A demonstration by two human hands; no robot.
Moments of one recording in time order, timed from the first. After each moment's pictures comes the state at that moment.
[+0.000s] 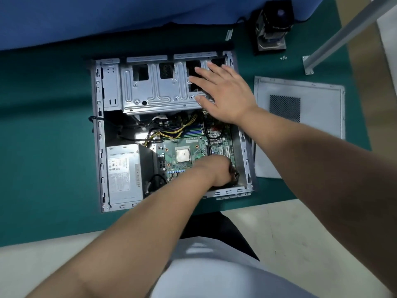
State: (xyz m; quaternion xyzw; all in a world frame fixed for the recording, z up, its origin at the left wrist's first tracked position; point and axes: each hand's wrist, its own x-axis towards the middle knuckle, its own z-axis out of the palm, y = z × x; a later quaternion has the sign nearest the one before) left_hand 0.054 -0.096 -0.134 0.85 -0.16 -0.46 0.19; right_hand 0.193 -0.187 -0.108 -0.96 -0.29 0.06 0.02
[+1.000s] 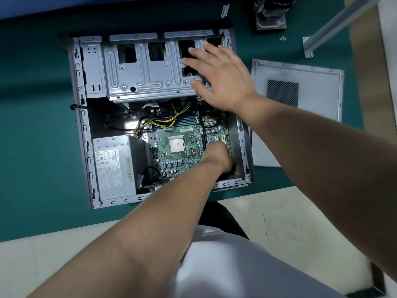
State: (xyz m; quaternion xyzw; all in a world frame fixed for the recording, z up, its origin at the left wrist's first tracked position) left_hand 0.051 -0.127 -0.159 0.84 0.05 -0.45 0.32; right_hand 0.193 -0.187 -0.108 -0.96 -0.27 0.05 0.04
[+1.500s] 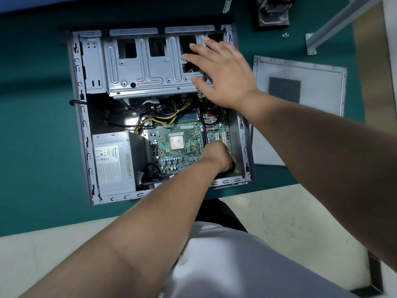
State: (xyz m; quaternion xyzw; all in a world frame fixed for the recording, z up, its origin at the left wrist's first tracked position) left_hand 0.044 -0.124 -0.170 0.82 0.08 -0.46 0.34; right_hand 0.193 -0.187 -0.106 -0.96 -0.27 0.06 0.04
